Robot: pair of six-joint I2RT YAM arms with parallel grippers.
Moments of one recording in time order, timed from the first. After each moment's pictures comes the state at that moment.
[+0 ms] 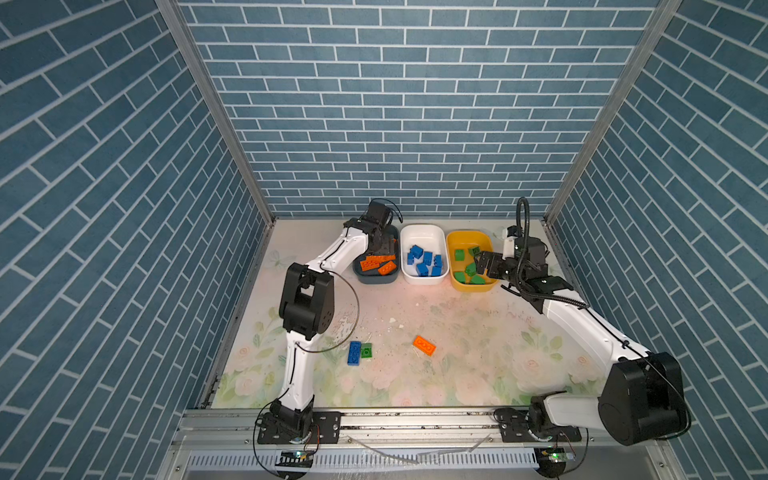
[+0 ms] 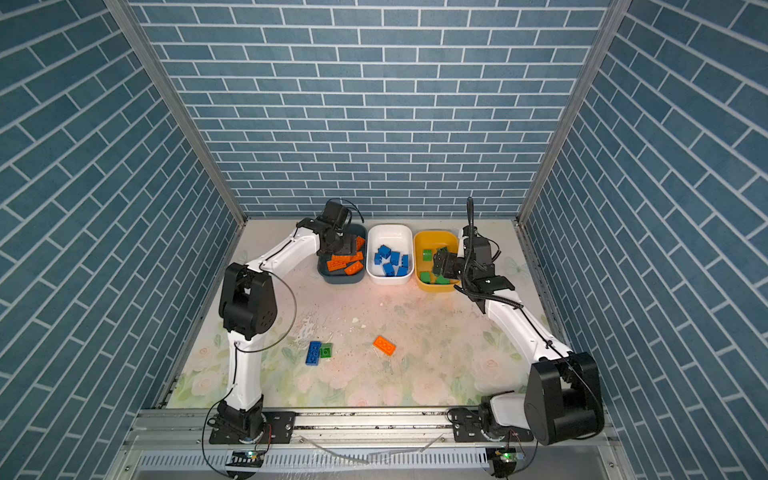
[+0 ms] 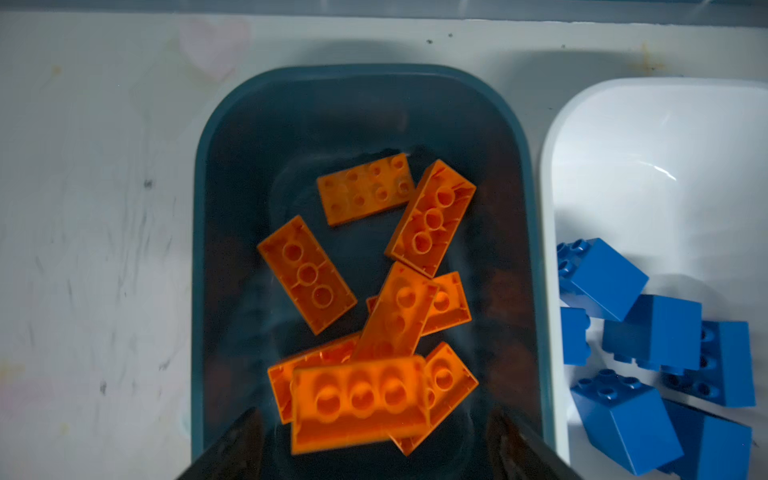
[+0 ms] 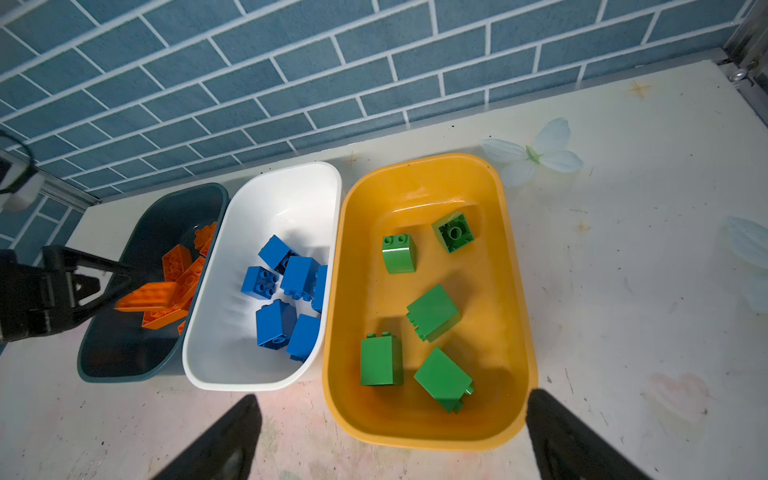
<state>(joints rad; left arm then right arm) -0.40 2.17 1.92 -0.78 -0.13 -0.36 0.27 1.31 0.93 -0.19 -0.06 0.33</state>
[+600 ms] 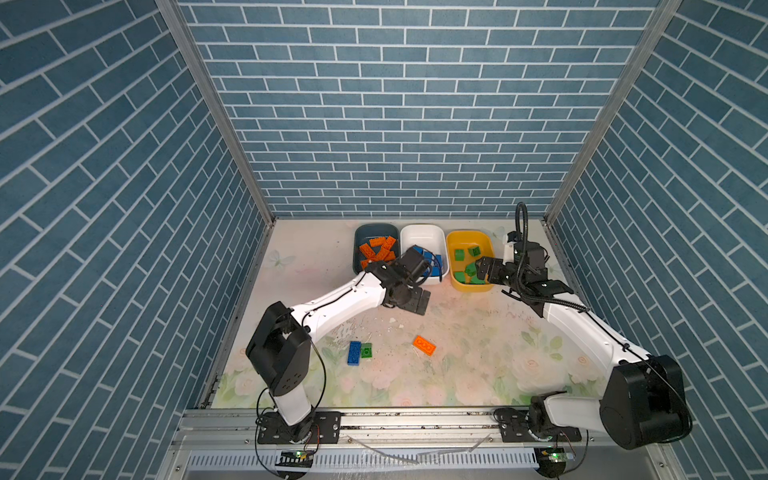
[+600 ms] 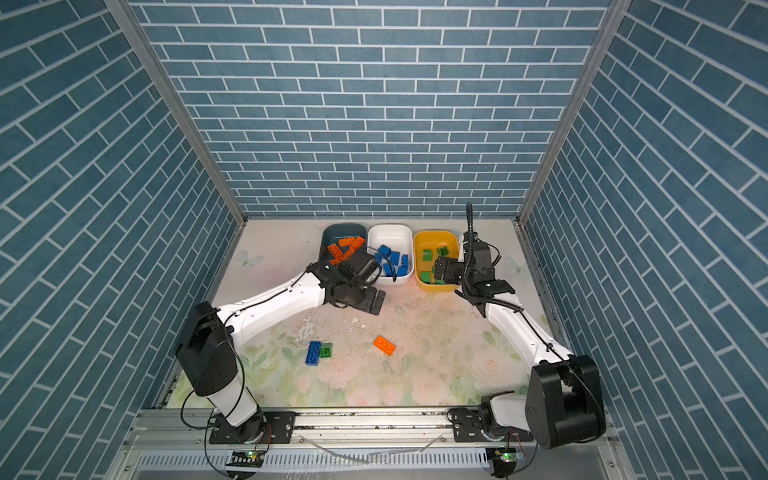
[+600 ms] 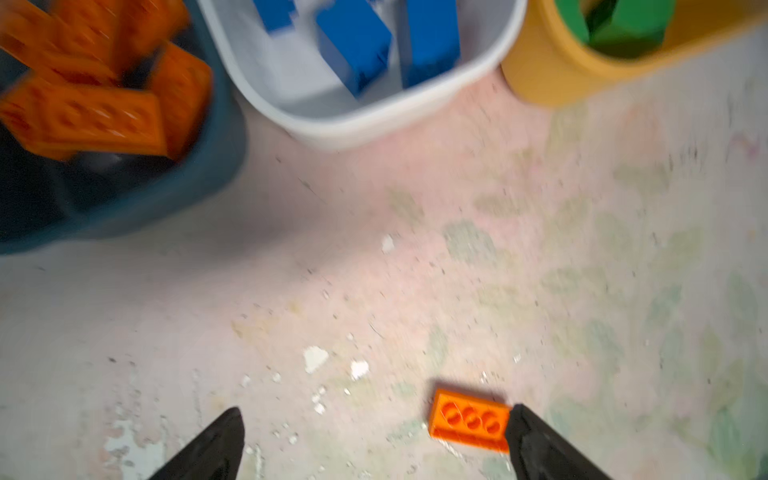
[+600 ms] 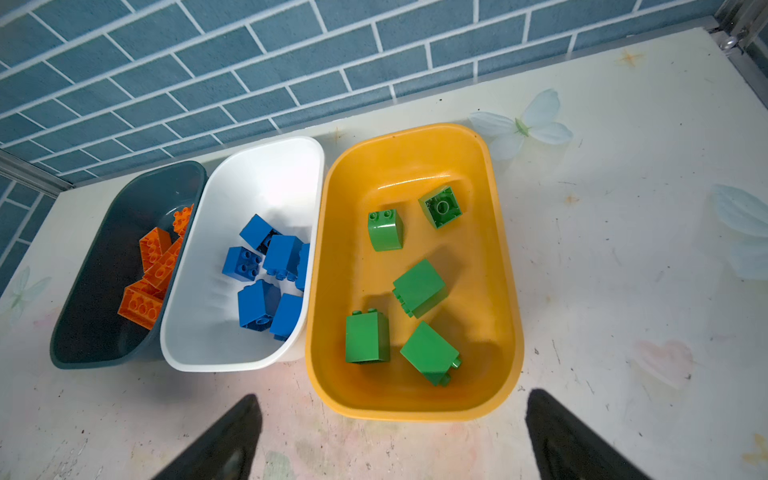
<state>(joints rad) -0.82 1.72 1.37 -0.83 -0.06 -0.43 0.27 1.31 0.90 -0.22 -0.04 0.33</state>
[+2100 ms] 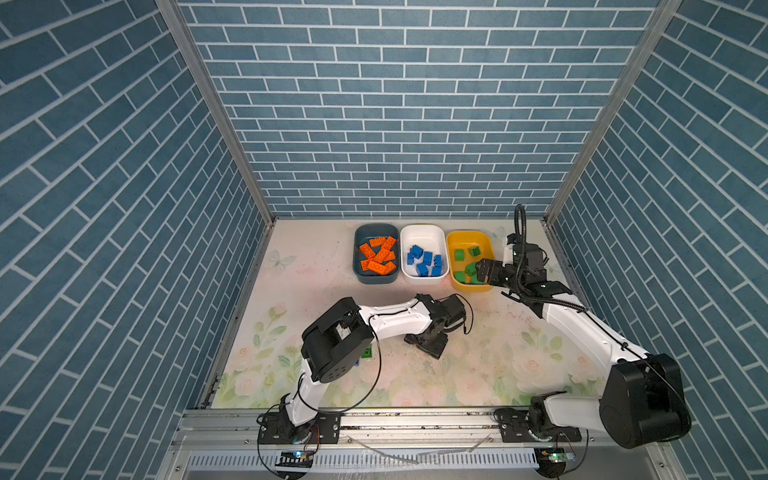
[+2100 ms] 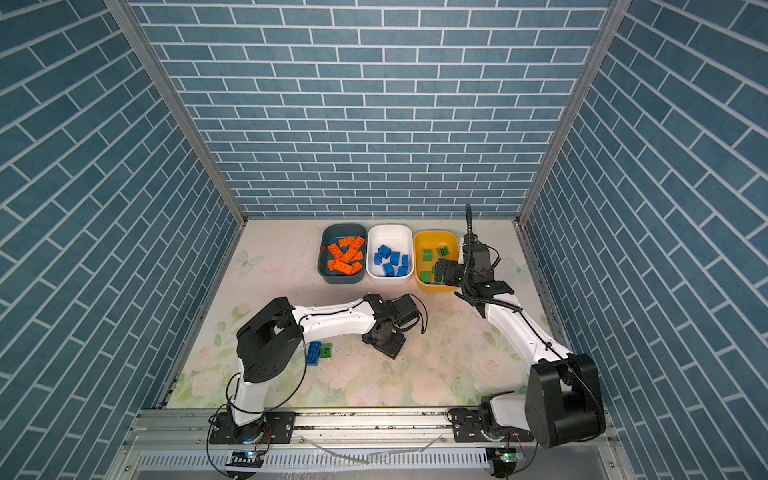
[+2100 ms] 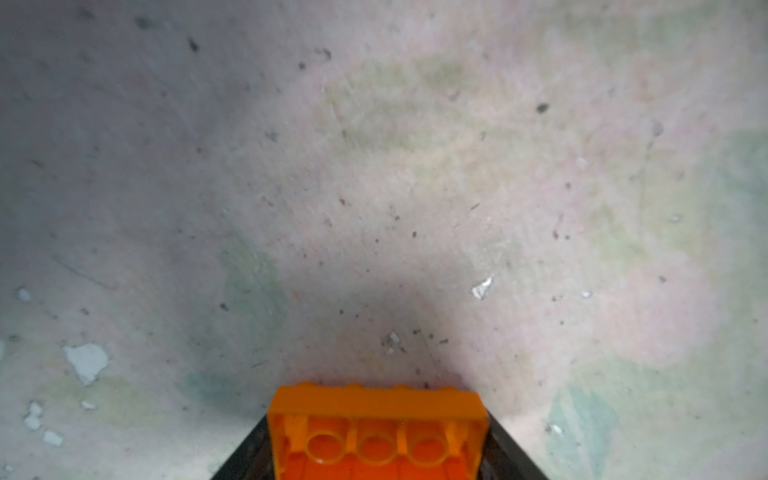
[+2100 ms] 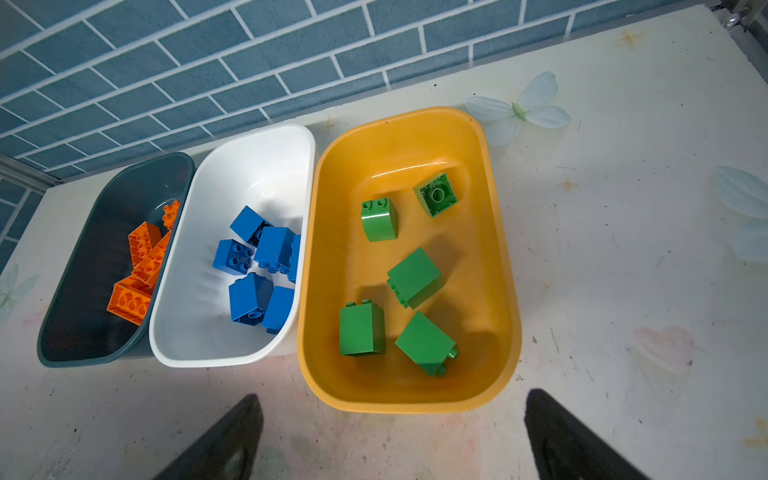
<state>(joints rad) -1.05 2.02 1.41 -0.85 -0.03 -0.52 0.27 1.31 0.89 -0.22 -0.04 0.34</state>
